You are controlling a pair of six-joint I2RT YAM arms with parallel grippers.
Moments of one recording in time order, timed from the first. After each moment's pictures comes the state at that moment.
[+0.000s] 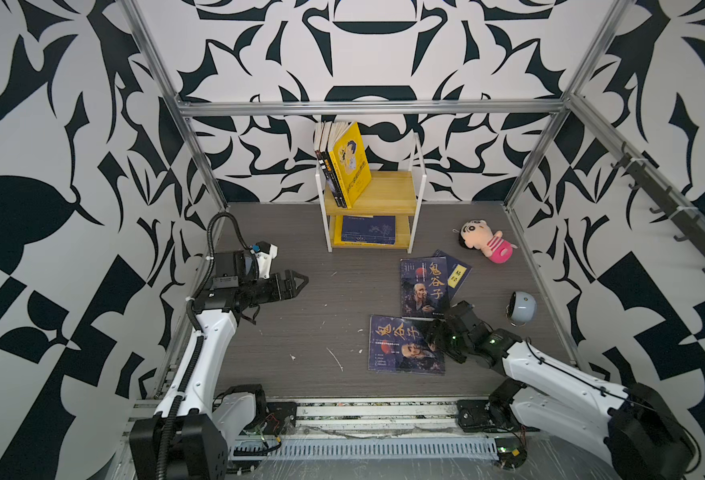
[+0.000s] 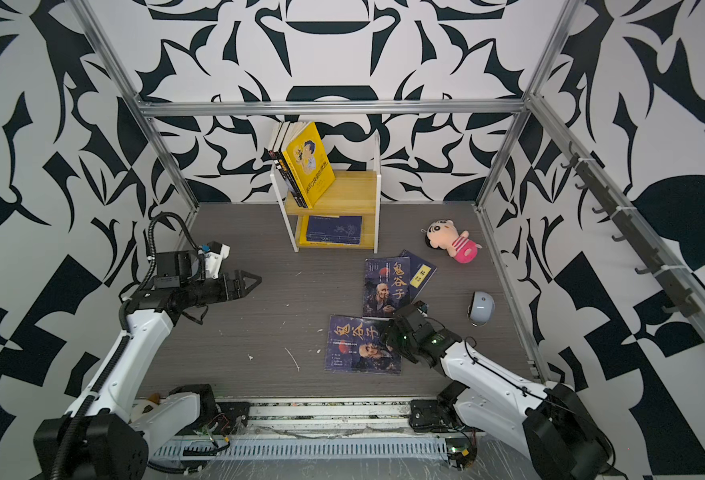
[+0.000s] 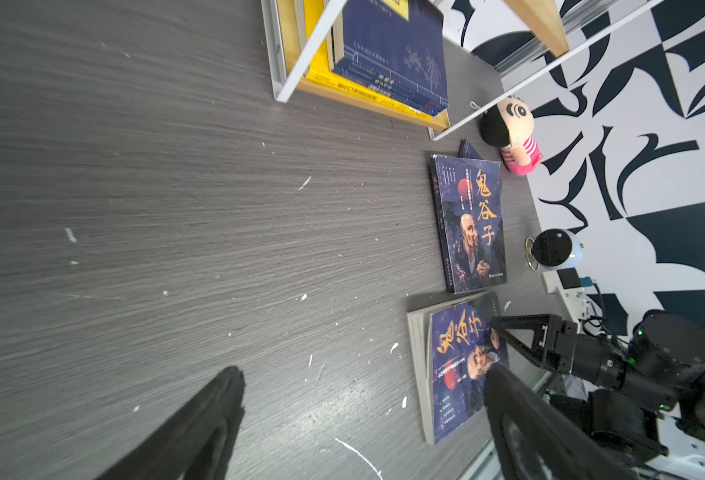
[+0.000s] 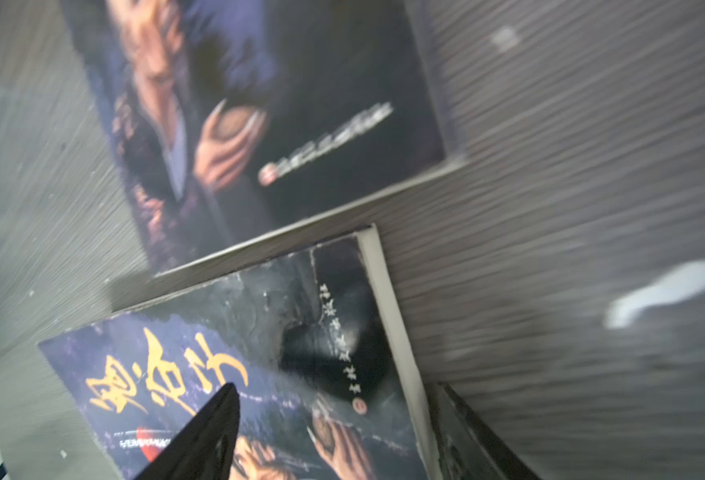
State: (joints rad) left arm 0.02 1.07 0.82 -0.62 0.71 -0.20; right arm 0.65 0.99 0.35 -0.37 -0.01 1.15
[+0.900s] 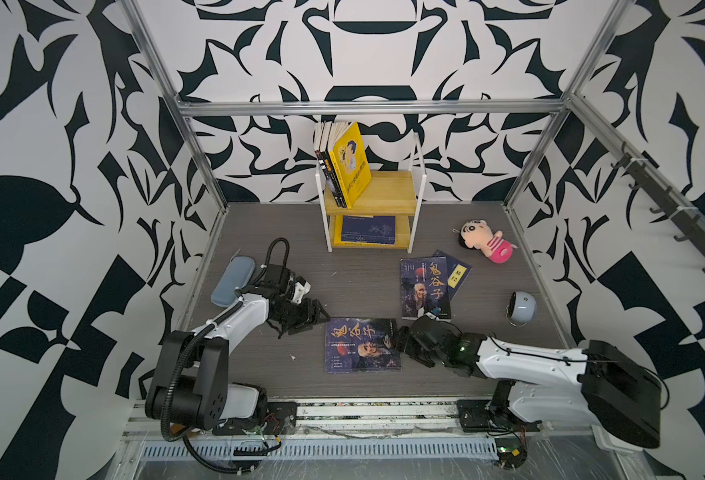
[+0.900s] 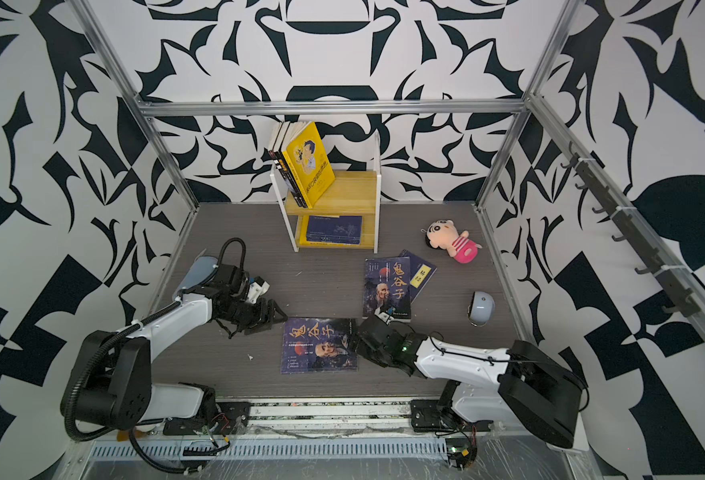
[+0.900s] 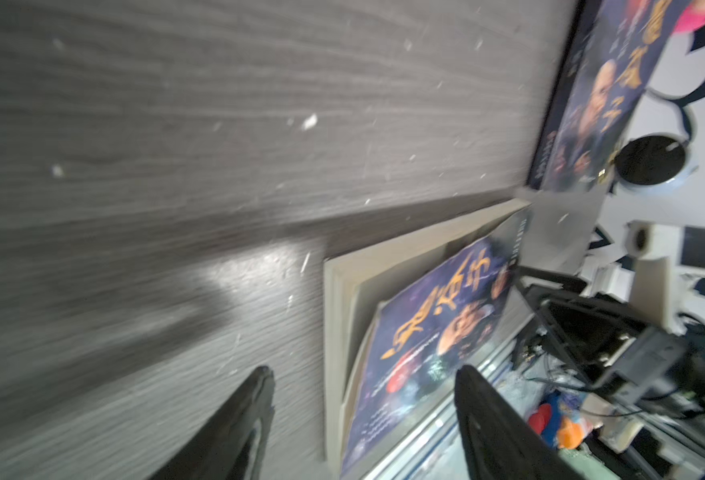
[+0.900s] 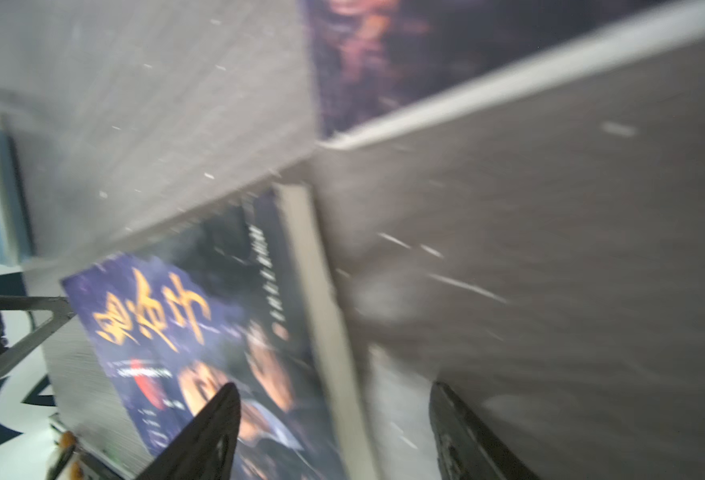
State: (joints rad) left arm -0.24 1.37 0.68 -0.60 0.64 -0.37; right arm 0.96 1.16 0.40 -0.18 0.07 1.29
